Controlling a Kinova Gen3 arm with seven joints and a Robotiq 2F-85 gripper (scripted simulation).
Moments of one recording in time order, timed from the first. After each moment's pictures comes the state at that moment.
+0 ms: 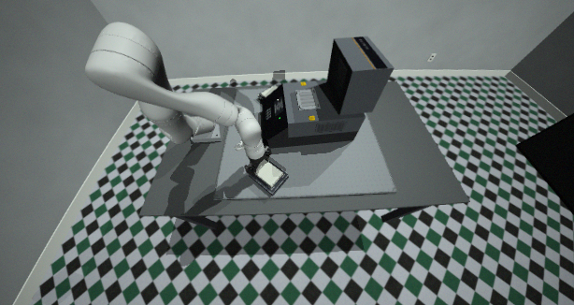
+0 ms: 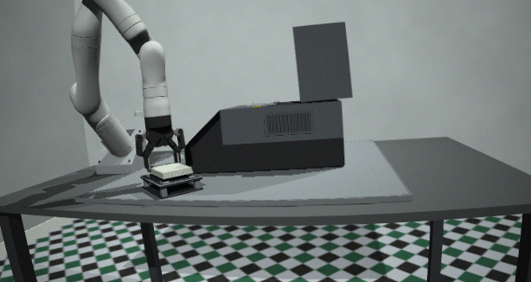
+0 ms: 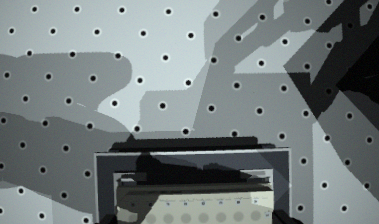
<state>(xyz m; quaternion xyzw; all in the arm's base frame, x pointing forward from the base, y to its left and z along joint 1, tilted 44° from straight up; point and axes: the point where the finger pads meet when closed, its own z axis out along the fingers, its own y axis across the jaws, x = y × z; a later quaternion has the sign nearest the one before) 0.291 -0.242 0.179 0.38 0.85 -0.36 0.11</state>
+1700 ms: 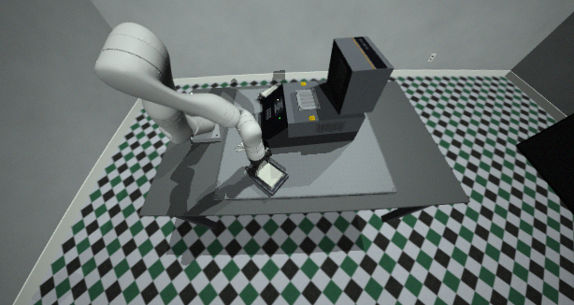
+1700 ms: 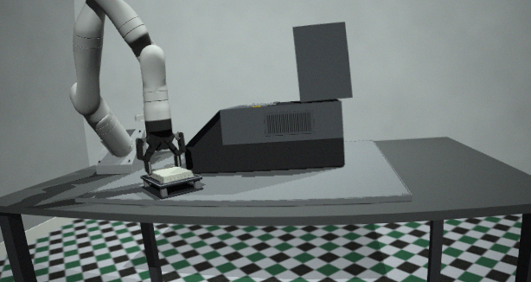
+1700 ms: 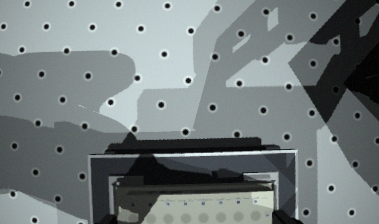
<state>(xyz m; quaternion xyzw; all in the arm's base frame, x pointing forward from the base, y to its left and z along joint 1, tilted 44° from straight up) 0.290 -0.249 0.171 0.38 0.85 -0.36 0.11</state>
